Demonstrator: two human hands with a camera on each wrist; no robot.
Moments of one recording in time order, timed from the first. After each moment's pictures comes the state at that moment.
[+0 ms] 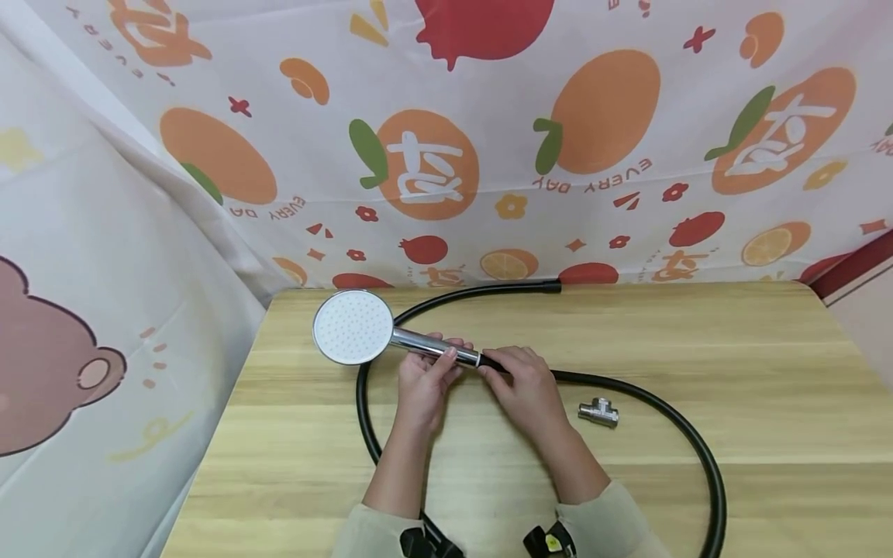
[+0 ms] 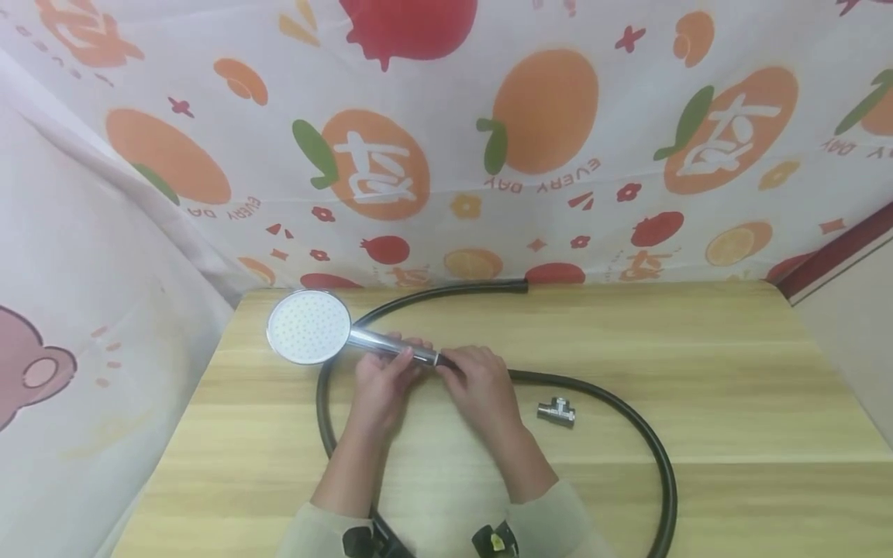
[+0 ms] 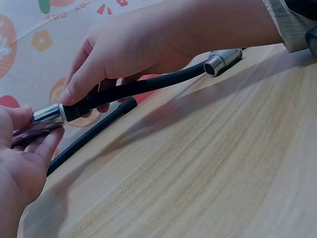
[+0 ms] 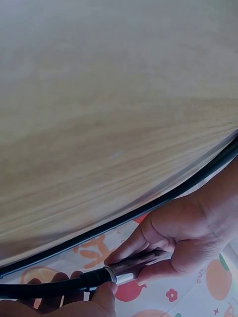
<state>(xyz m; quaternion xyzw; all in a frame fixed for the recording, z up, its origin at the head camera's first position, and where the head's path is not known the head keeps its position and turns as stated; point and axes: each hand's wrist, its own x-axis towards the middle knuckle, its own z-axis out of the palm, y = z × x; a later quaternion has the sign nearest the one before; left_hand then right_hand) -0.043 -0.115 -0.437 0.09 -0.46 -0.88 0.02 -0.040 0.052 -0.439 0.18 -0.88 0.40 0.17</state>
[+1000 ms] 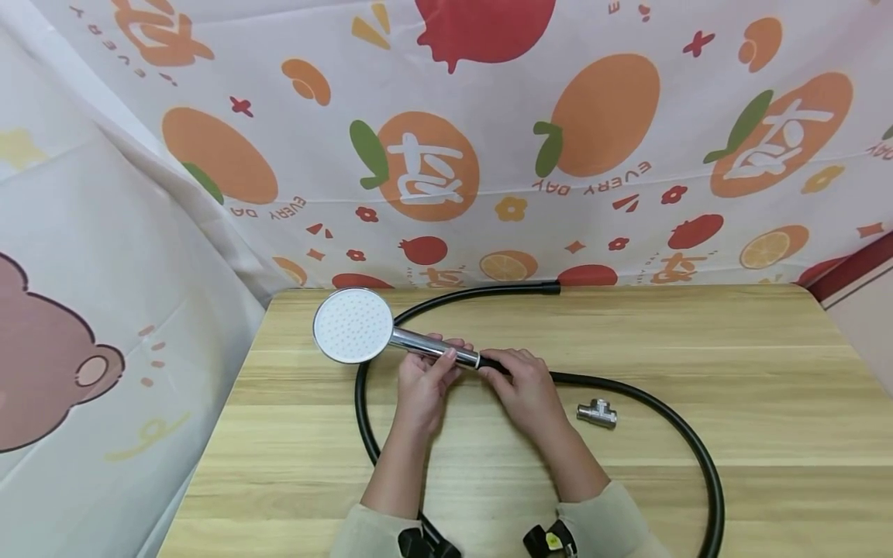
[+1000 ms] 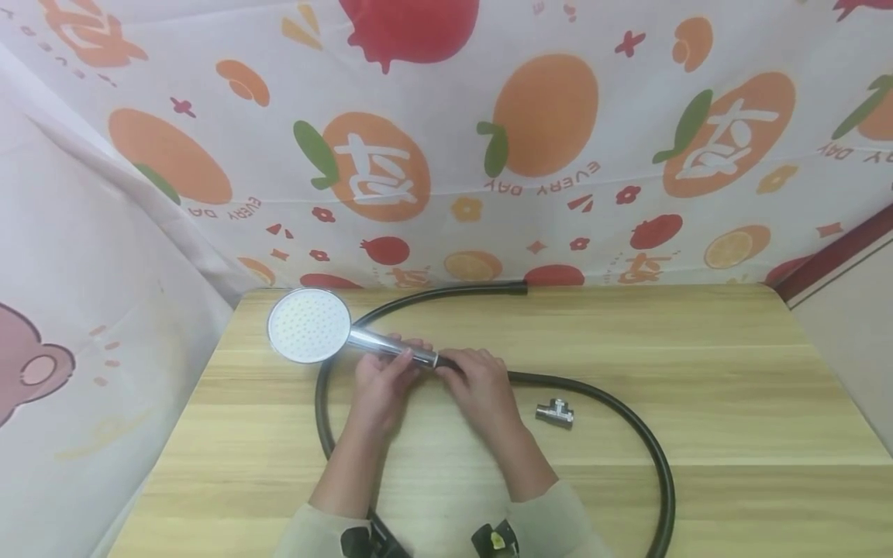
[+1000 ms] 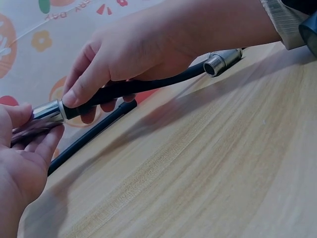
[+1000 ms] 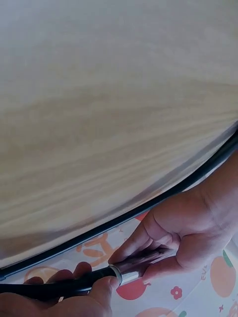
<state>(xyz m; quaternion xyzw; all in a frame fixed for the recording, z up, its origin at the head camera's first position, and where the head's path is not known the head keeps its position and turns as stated) -0.041 -0.116 -0.438 0.06 -0.47 -0.88 0.02 -0.042 0.054 -0.441 0.18 -0.87 0.44 0.12</state>
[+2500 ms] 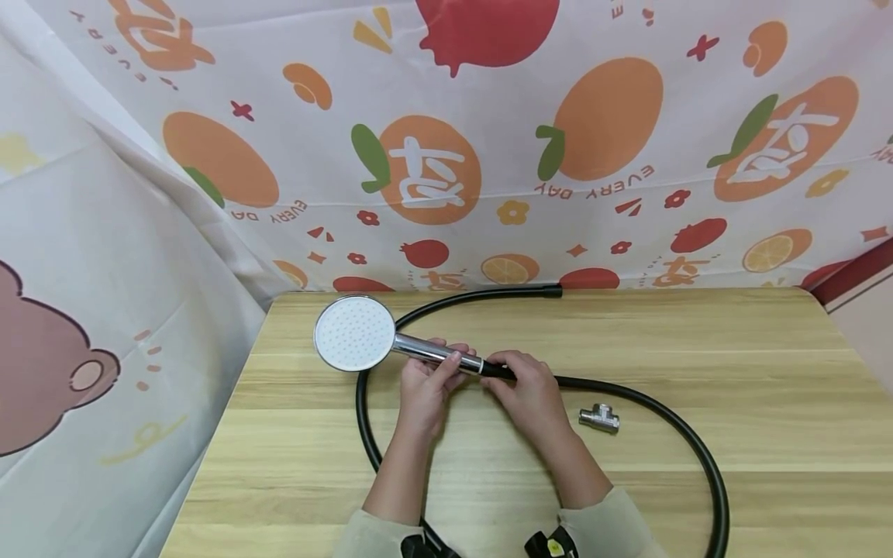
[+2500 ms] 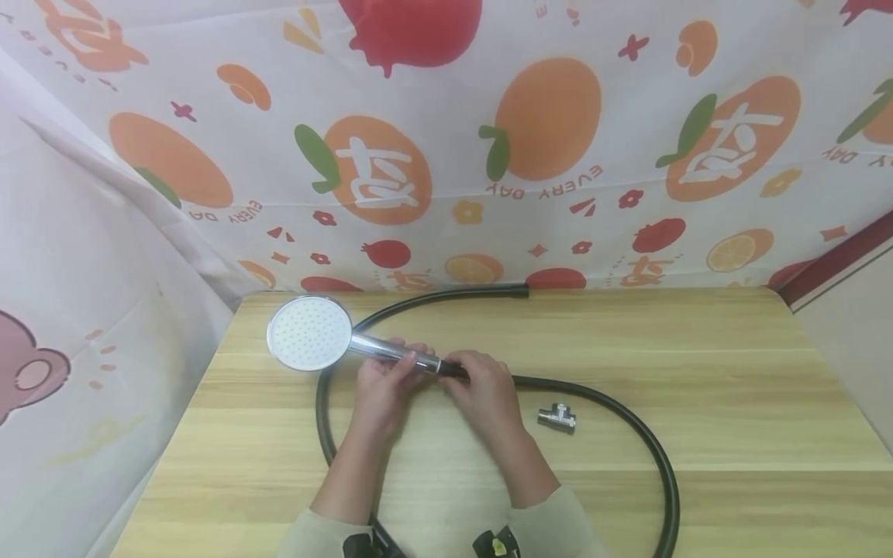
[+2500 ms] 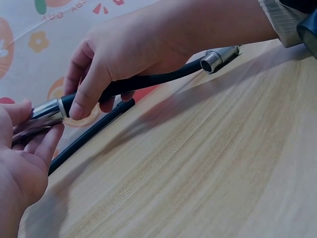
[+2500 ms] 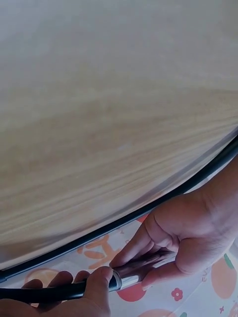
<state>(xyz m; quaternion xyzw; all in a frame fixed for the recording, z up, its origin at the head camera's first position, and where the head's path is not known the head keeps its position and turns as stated) -0.041 -0.112 -0.438 0.08 -0.46 -0.88 0.02 -0.041 0.053 -0.441 0.16 -0.88 0.42 0.15</state>
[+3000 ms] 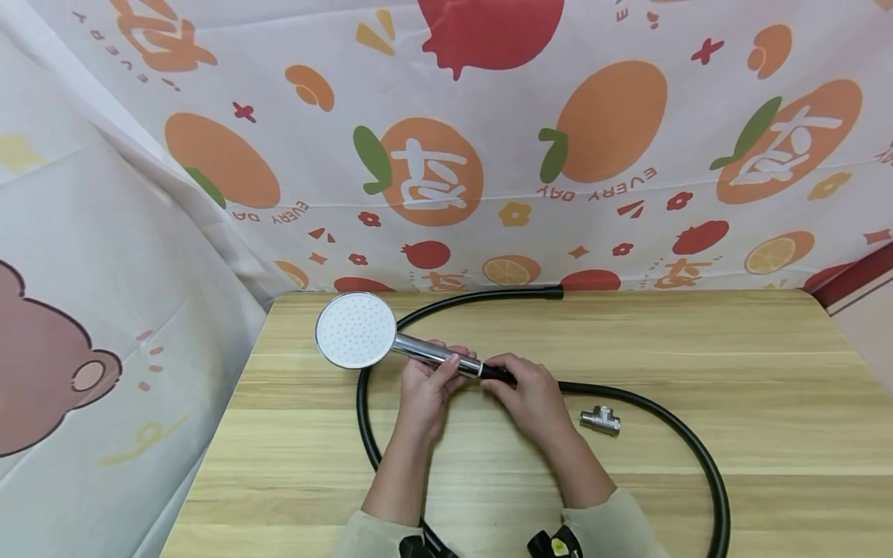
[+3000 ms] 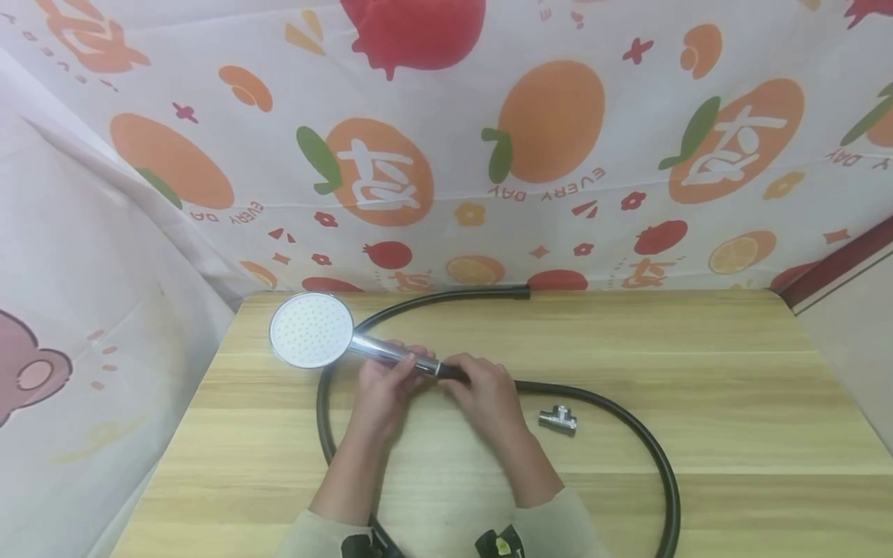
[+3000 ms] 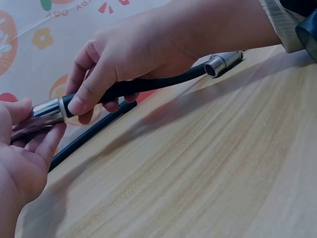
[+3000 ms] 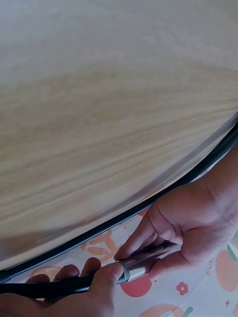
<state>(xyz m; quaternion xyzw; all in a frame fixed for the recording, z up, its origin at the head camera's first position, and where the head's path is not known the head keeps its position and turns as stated) -0.041 -0.117 -0.436 0.06 -0.47 -0.88 0.00 -0.042 0.056 -0.436 0.17 -0.88 0.43 0.08</state>
